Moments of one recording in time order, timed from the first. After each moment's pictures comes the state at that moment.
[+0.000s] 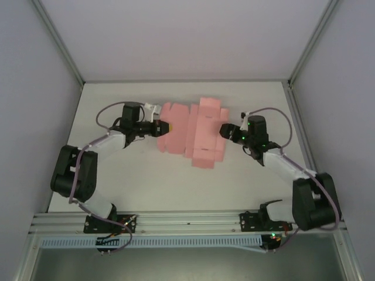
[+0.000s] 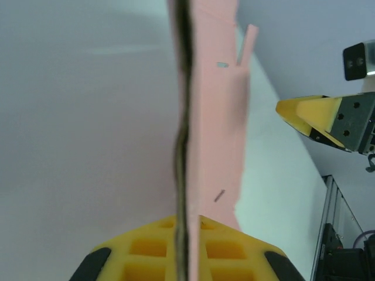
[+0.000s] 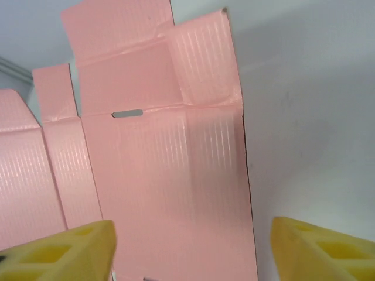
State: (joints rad) left arm -0.33 1.58 0.93 0.07 0.79 -0.33; right arm 0.24 1.24 0.65 0.04 -0.31 0.54
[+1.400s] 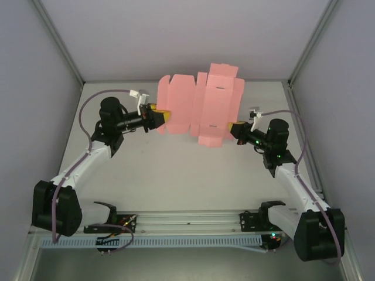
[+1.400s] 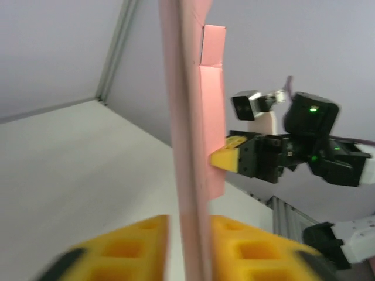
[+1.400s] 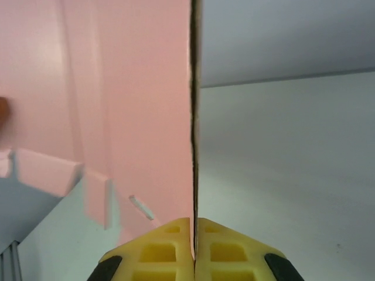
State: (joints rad) left arm -0.32 1.28 0.89 0.27 0.88 -0.38; right arm 0.12 1.02 0.58 0.20 -0.75 0.34
